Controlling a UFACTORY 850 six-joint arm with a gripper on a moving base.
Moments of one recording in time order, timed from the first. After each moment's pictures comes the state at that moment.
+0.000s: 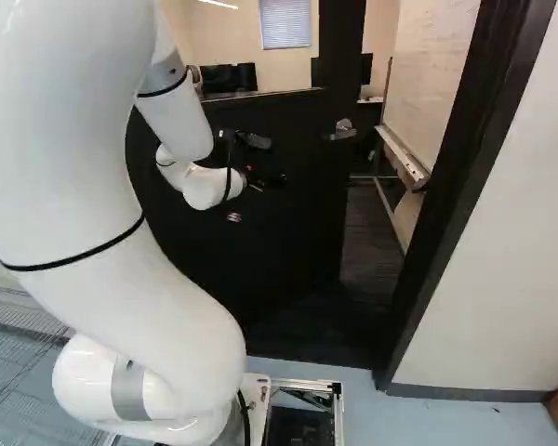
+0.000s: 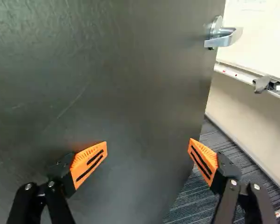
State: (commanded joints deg) arm 8.4 -4.9 -32.3 25.0 47.7 0.0
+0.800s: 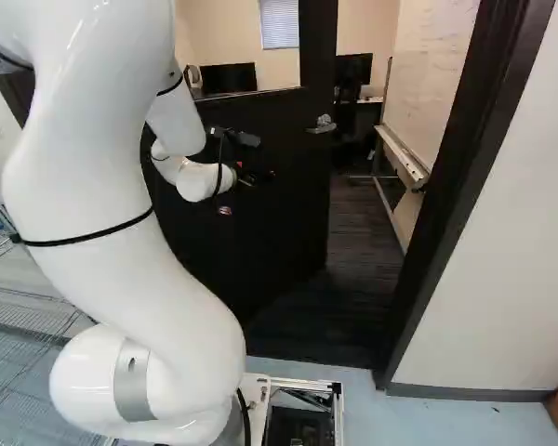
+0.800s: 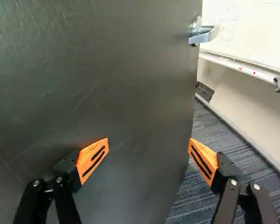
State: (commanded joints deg) arm 13.0 -10.9 -38.9 26.7 47.7 0.0
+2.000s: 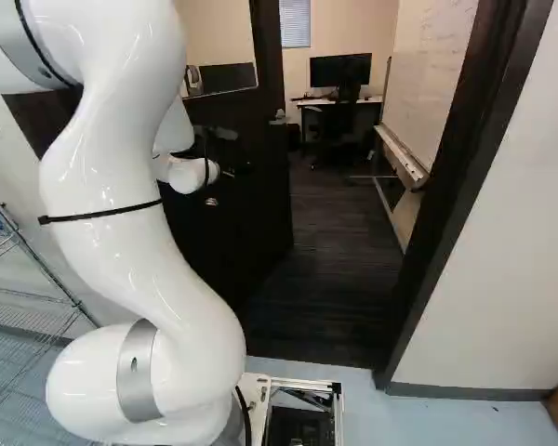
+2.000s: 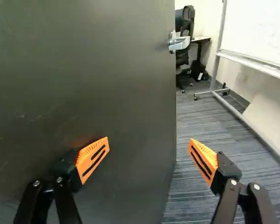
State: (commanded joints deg) arm 19.3 -21.1 -50.9 20.5 47.7 0.0
